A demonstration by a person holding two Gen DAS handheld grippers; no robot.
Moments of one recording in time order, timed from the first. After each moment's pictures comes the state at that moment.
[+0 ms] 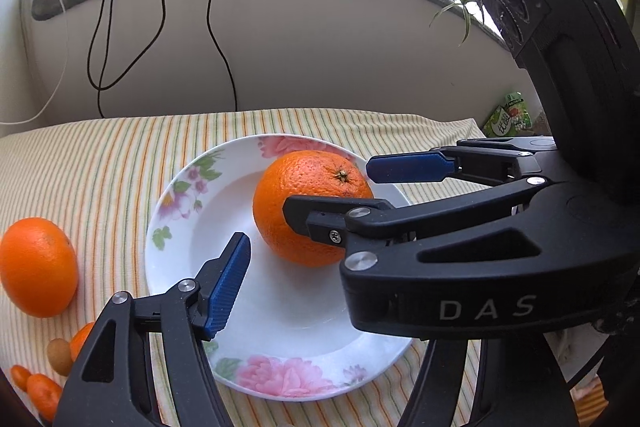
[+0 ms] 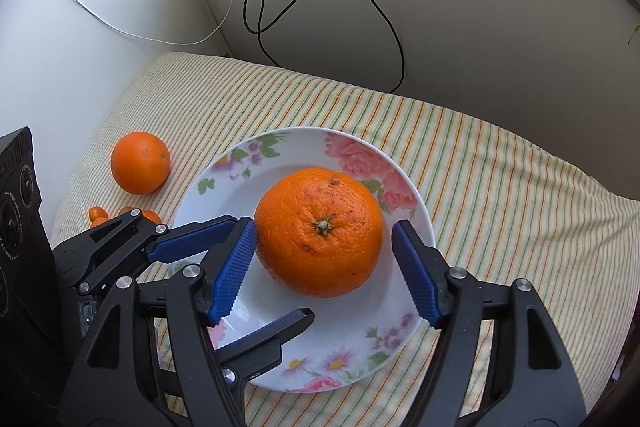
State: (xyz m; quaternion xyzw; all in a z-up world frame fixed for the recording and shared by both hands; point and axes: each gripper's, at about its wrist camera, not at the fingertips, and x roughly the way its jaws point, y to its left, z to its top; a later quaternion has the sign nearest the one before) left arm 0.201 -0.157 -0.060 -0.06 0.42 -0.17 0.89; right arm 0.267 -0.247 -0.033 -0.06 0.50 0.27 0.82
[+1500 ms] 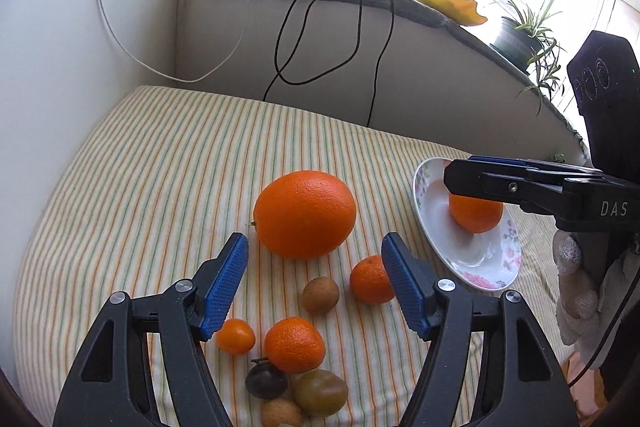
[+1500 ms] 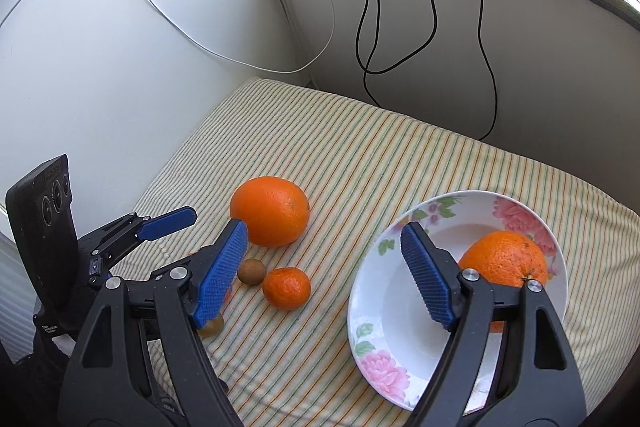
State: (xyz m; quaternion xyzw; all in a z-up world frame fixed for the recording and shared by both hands) left arm 0.139 0.021 -0.047 -0.13 0.39 -0.07 0.91; right arm 0.229 -0.145 -0.005 -0.03 0.46 0.35 0.82
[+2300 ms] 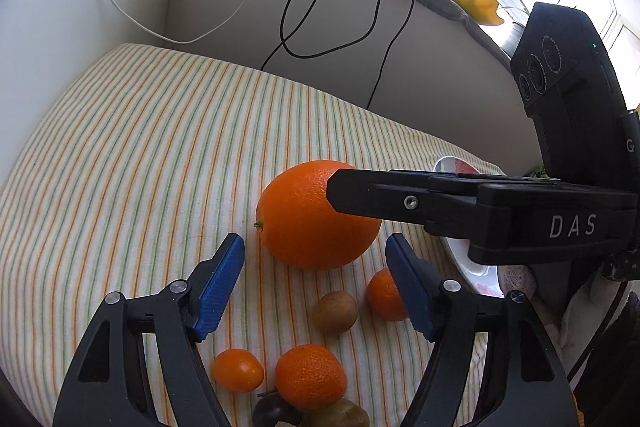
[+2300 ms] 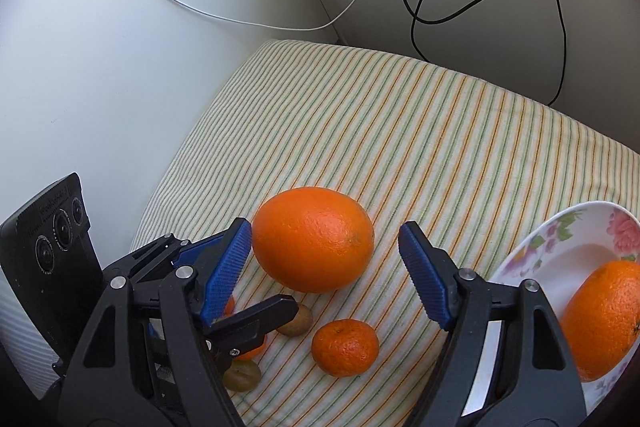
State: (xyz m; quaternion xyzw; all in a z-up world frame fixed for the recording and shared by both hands) left arm 0.164 0.039 -0.073 -0.18 0.43 -0.10 0.88; right arm 0.261 -0.071 -0.056 -0.01 0.53 0.37 0.76
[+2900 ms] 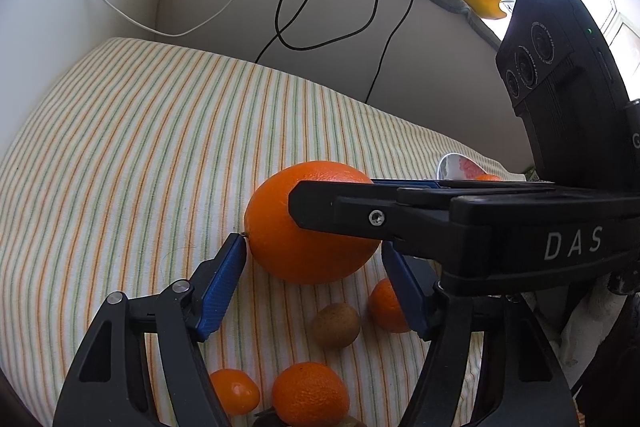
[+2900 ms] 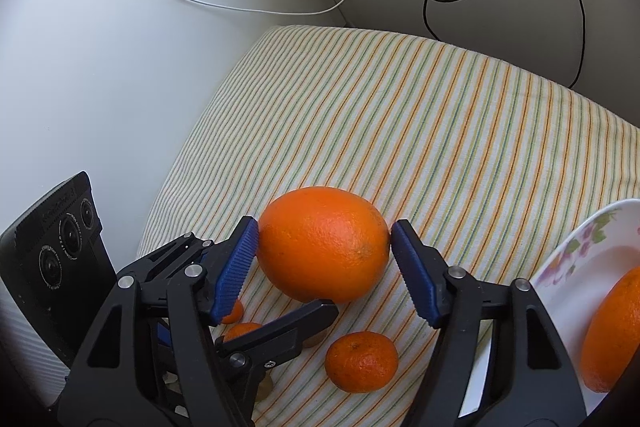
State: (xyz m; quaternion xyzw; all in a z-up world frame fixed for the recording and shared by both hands) left arm 0.178 0.035 -0.076 -0.18 0.43 -0.11 0.88; right arm 0.269 -0.054 -0.071 0.01 0.55 0.38 0.74
